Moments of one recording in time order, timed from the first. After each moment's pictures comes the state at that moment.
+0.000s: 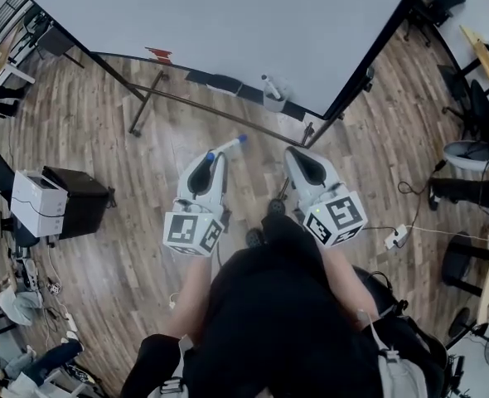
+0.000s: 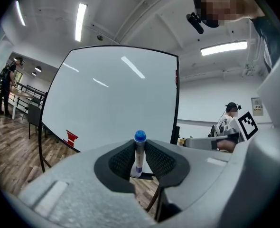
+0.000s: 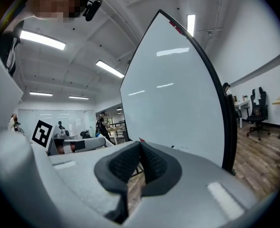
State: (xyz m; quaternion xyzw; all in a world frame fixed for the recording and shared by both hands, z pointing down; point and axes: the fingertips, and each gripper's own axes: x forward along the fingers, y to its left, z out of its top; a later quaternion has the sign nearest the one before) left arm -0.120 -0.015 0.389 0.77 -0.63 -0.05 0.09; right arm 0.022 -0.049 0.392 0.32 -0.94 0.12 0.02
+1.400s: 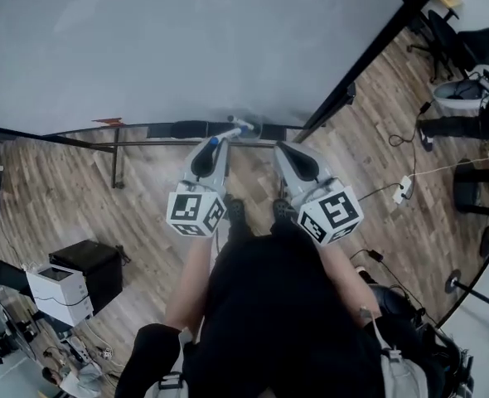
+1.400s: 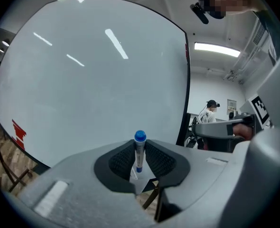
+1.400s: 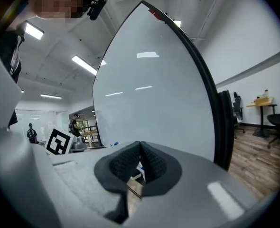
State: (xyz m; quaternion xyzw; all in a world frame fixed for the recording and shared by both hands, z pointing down) left arm -0.096 -0.228 0.441 0.87 -0.48 0.01 0.14; right arm 0.017 -0.187 0.402 0.46 -0.88 0.13 0.02
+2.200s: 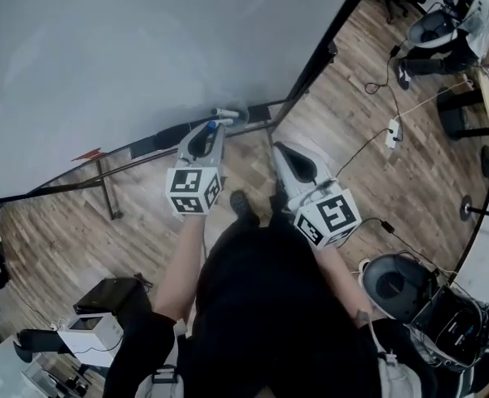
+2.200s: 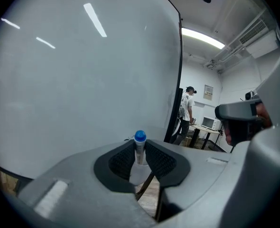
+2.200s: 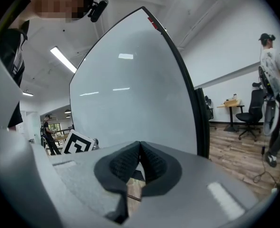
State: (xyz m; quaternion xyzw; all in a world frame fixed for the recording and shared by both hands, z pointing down) left arm -0.078 -0.259 0.501 0.92 -0.33 0.12 0.15; right arm 0.004 -0.153 0.422 0.60 -0.79 0.15 0.01
